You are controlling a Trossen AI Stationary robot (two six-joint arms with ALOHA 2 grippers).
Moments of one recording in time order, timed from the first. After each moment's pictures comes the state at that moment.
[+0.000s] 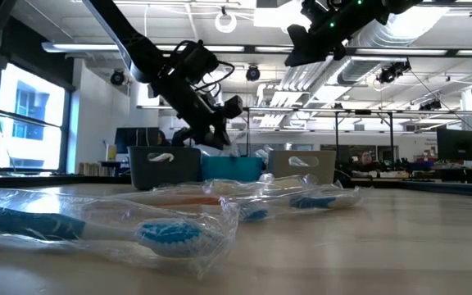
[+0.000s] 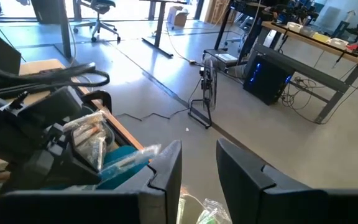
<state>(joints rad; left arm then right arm) 0.44 1.79 1.04 0.23 -0.29 -0.71 -0.44 1.28 0.99 0.02 0.40 -0.08</state>
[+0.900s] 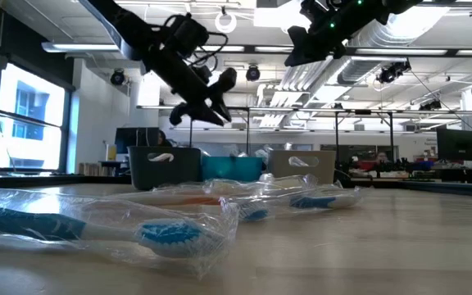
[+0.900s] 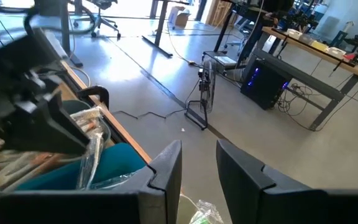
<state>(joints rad) 0.44 1.63 1.04 0.16 -0.27 -0.59 -0.44 1.28 0.99 0.03 0.40 -0.14</state>
